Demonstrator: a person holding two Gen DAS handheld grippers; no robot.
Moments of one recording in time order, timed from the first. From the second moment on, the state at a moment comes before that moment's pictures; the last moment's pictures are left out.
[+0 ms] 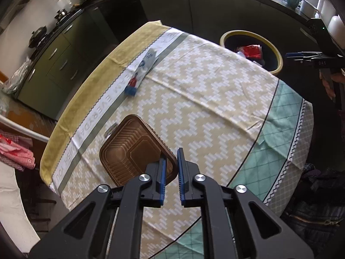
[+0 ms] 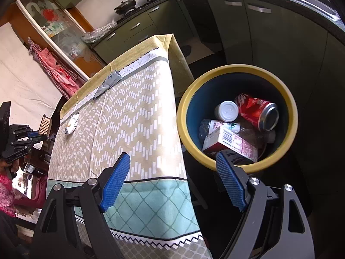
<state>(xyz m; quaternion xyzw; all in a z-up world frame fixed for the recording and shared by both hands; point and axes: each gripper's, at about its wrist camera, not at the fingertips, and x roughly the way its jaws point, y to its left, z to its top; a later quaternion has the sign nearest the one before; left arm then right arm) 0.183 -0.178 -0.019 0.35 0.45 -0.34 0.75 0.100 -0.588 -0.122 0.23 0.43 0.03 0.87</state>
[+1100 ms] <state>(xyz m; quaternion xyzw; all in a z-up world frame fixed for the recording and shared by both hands) 0.154 -0.523 -0.090 0.37 0.43 -0.48 0.66 -0.018 -0.700 -0.148 0.31 0.40 -0.06 0.86</state>
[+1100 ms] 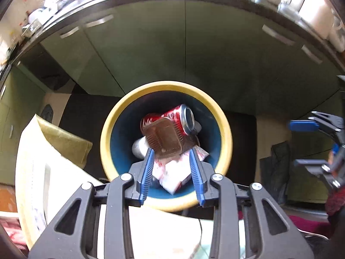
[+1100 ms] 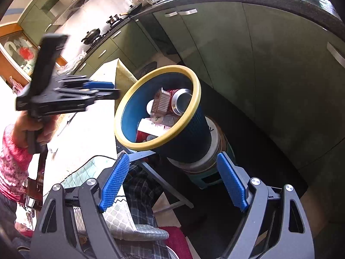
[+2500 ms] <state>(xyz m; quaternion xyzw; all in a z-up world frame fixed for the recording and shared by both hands) 0.152 -0.041 -0.081 0.12 0.52 -0.23 0.81 0.407 -0.428 -0.077 0.04 0.56 0.10 0.82</state>
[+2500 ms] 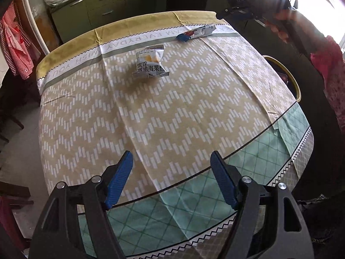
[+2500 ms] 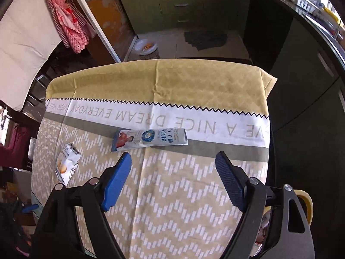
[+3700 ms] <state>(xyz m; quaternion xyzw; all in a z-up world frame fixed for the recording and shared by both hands) 0.140 -0.066 -0.070 0.17 0.51 -0.24 0.81 0.359 -0.401 -0.036 0.04 0.55 0.17 0.82</state>
